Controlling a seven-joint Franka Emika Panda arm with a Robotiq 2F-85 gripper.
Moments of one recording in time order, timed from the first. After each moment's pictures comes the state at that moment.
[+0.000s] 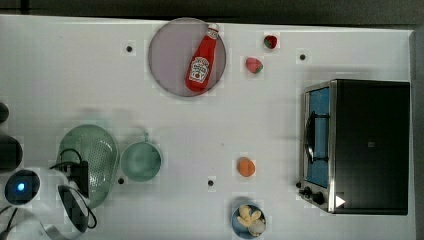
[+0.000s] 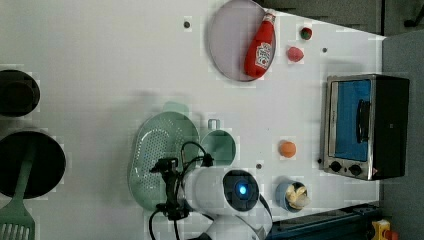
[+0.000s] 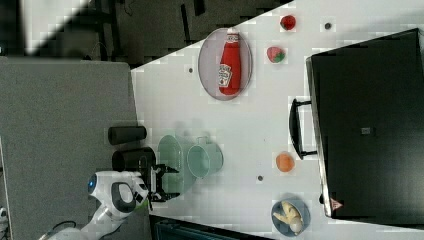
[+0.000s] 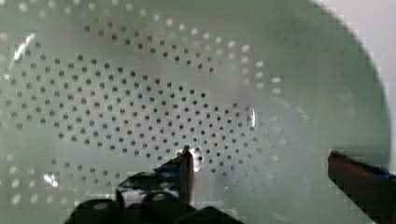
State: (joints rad) arm 0.67 0.40 0.19 -2.27 0.22 1.00 1.33
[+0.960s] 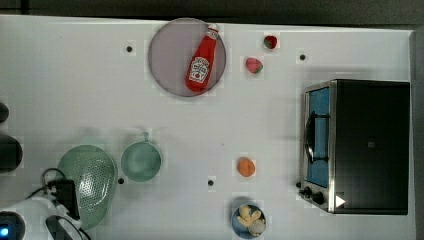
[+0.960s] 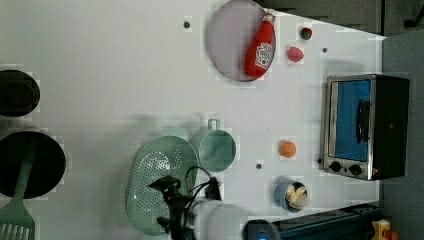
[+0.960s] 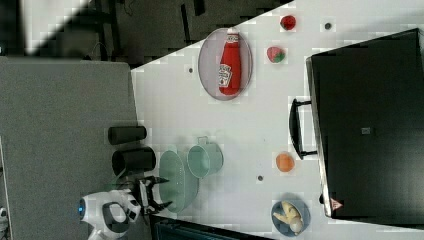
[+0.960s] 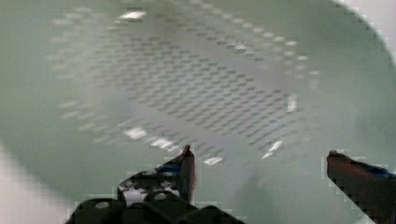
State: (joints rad) arm 0.80 0.22 0.13 -2.41 0.22 1.12 1.31
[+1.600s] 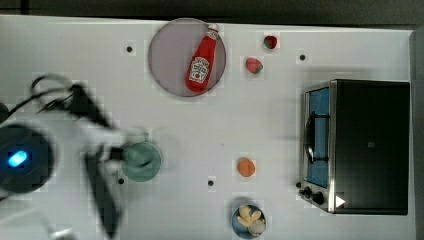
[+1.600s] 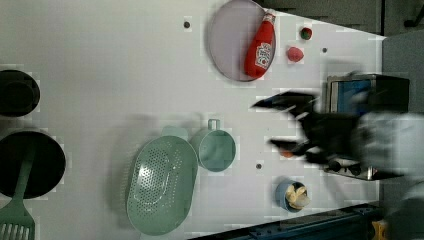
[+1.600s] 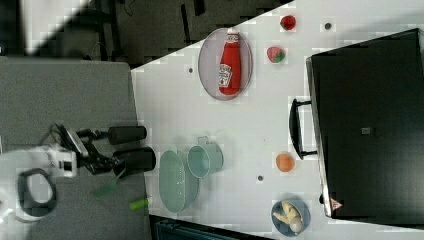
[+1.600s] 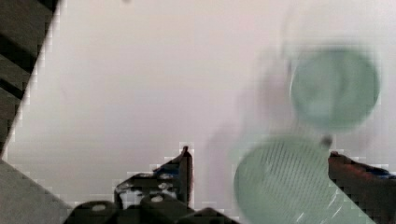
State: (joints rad) arm 0.76 -0.11 -0.34 -2.06 0.12 0.54 0.55
